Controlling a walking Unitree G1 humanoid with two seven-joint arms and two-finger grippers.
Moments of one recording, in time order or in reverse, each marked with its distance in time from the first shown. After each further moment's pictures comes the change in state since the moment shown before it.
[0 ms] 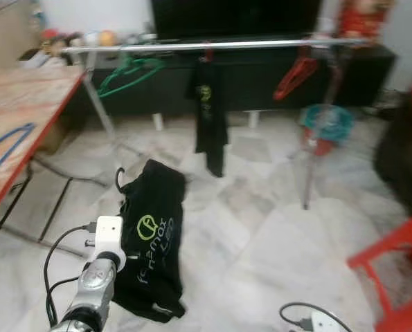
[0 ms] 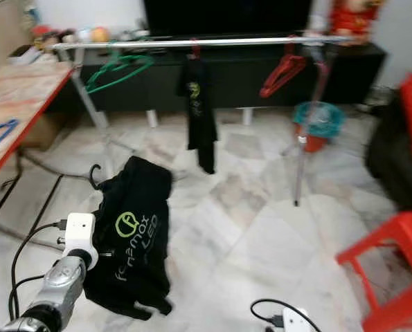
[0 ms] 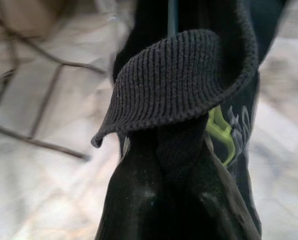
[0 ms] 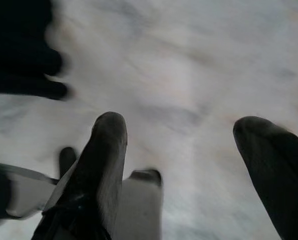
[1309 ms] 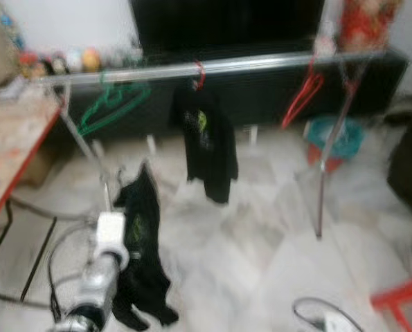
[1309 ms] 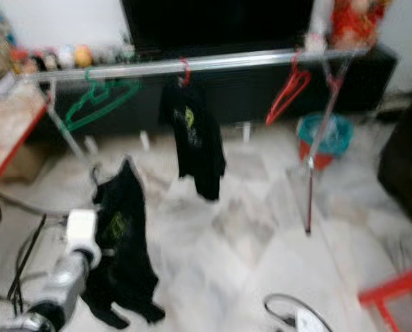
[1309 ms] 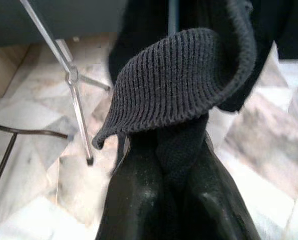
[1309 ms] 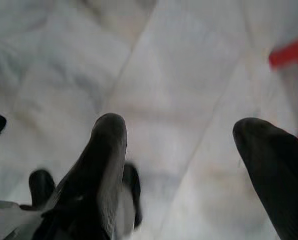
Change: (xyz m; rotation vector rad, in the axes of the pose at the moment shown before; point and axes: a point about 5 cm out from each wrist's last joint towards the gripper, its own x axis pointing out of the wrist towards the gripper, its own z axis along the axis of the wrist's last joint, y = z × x) left arm 0.009 -0.021 0.016 -0.024 -0.051 -0.068; right arm -0.003 -0.038 -0.001 0.109 0.024 -0.117
